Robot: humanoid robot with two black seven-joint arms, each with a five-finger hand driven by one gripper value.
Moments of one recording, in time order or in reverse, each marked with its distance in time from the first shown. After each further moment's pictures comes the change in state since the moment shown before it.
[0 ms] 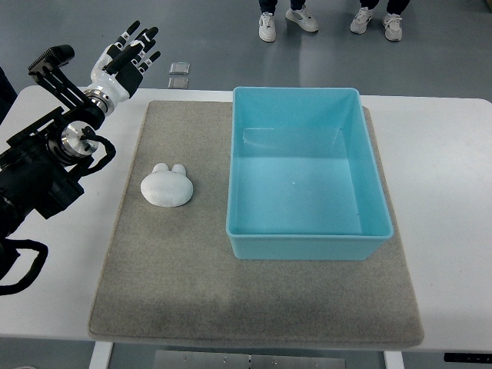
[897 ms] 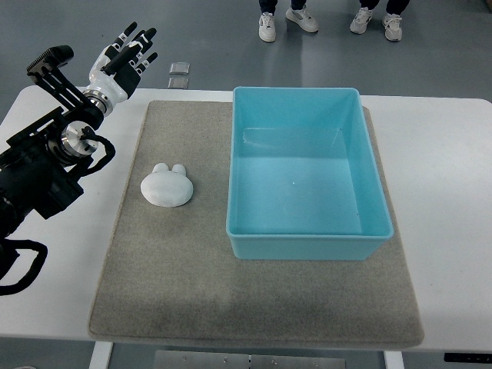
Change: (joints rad) left arm 0.001 0.001 0.004 -0.003 0.003 0.026 -0.003; right arm -0.001 0.000 0.000 0.000 0.000 0.000 0.001
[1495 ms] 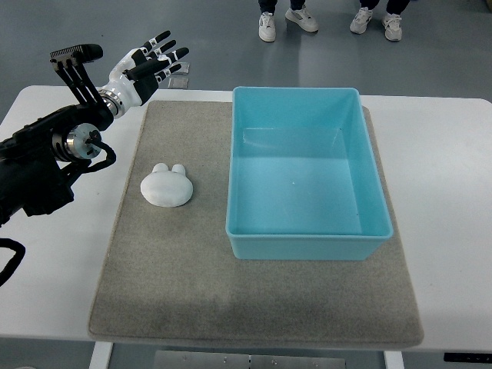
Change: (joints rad) left arm -0.024 0.089 0.208 -0.170 0.141 0.022 0.005; right arm 0.000 0.000 0.000 0.000 0.000 0.000 0.000
